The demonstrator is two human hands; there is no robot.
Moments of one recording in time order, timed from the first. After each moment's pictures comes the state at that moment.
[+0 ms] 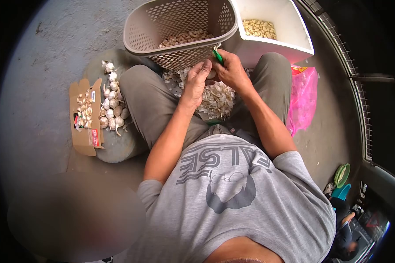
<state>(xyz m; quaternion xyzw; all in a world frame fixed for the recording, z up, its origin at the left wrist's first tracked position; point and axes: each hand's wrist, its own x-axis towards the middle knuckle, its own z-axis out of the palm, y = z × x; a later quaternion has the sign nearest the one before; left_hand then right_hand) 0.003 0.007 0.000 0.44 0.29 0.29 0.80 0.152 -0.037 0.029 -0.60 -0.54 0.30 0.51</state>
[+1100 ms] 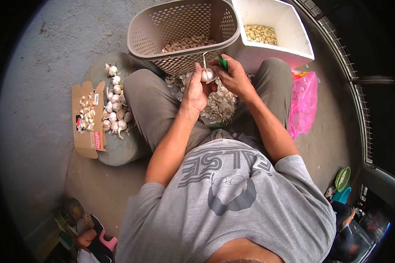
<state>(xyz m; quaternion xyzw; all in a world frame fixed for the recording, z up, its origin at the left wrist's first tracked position) 0.001 0.011 -0.013 0.24 0.26 0.33 0.88 0.150 -0.041 0.033 -0.61 -0.52 0.33 0.50</state>
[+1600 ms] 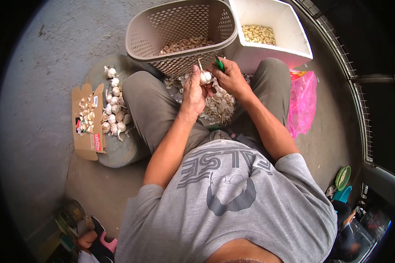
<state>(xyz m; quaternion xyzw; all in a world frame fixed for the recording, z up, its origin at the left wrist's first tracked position) 0.001 0.004 -0.008 0.30 0.31 0.35 0.83 0.151 -0.037 0.019 -0.59 -0.52 0.31 0.53</state>
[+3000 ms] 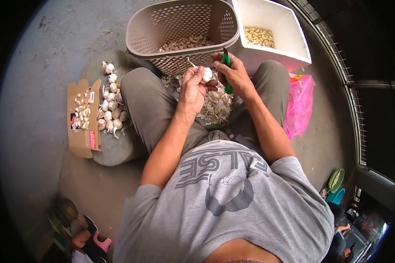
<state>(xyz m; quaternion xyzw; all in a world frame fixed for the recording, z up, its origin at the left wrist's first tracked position) -0.007 0.010 -0.003 0.26 0.24 0.36 0.86 0.165 -0.040 0.036 -0.62 -0.43 0.44 0.49</state>
